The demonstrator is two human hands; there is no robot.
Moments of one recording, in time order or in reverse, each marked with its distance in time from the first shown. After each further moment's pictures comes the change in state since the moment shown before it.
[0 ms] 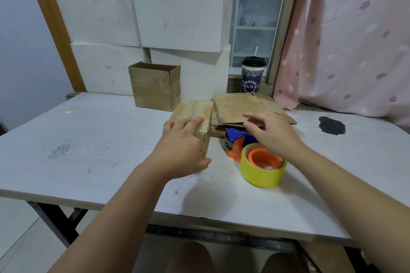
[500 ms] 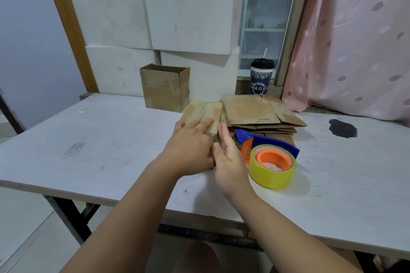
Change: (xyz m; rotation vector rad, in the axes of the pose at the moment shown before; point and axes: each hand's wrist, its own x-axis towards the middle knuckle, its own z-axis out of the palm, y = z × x) left_hand 0.002 0.000 0.000 -0.041 0.013 -0.008; right_hand -0.053 -0.082 0.097 0.826 0.012 0.150
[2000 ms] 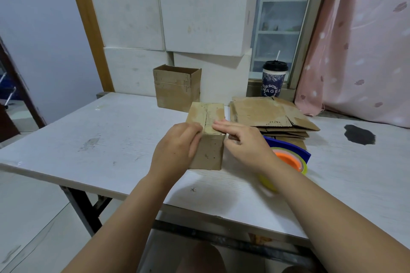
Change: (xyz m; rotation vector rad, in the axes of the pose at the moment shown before) left_hand -0.032 -0.019 0.023 -0.261 0.692 -0.091; right_hand 0.044 -0.030 -0.043 -0.623 -0.294 -0.302
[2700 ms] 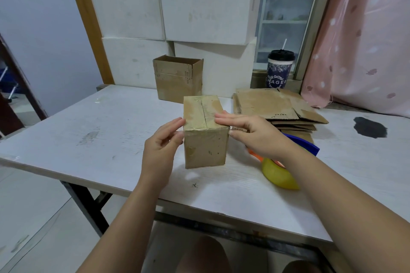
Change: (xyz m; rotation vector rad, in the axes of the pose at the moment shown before) left_hand -0.023 -0.018 0.002 -0.938 0.079 -0.659; right_hand 0.010 0.026 -0.012 0.215 -0.221 -0.020
